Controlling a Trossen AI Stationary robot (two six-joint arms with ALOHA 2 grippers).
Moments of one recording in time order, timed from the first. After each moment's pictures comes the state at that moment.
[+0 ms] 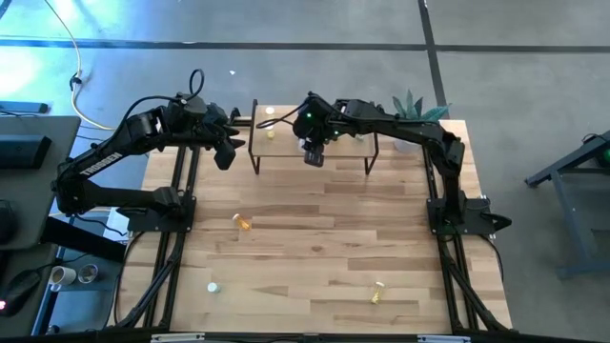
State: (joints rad) left arm 0.60 0.99 1.24 -0.92 0.01 -0.13; right arm -0.34 1.98 1.96 -0.93 0.01 -0.27
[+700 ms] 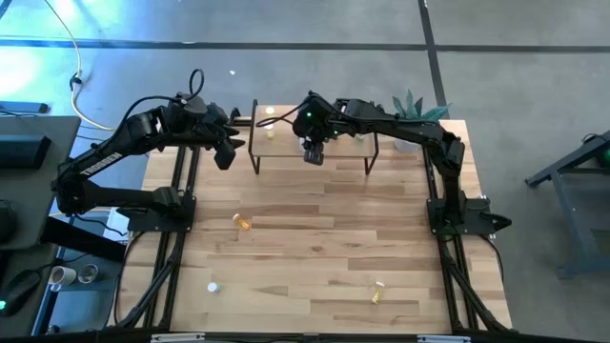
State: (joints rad) left arm 0.60 0.99 1.24 -0.92 0.01 -0.13; right arm -0.34 1.98 1.96 -0.91 0.05 -0.29
